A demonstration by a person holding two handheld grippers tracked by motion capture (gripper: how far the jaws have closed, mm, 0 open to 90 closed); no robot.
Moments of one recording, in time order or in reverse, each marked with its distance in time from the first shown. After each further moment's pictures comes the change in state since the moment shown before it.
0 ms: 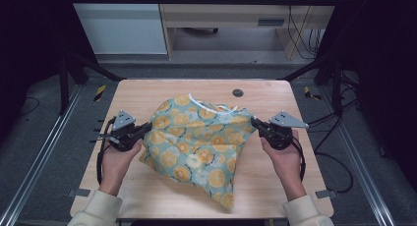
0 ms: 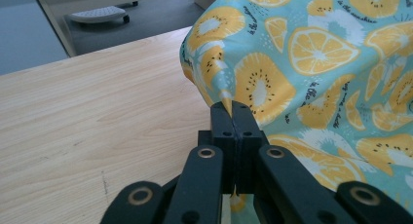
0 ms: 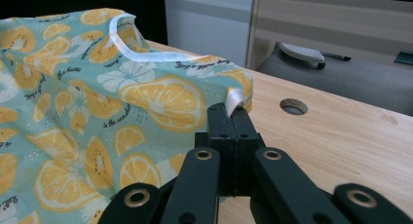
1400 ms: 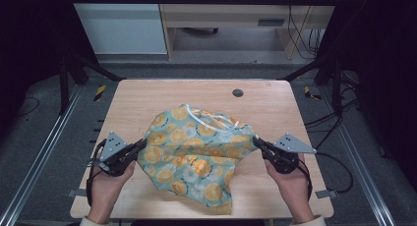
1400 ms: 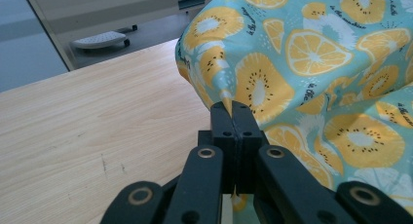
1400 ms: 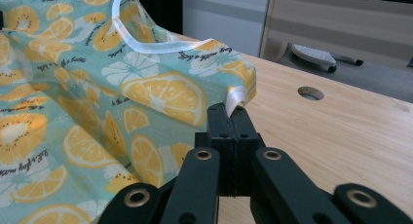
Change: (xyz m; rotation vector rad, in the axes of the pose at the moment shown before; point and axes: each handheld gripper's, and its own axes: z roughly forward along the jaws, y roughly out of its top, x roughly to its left) left arm -0.030 -0.035 -0.052 -0.085 -0.002 0.076; right arm 0.030 -0.028 -0.047 -0.009 0.041 -0.038
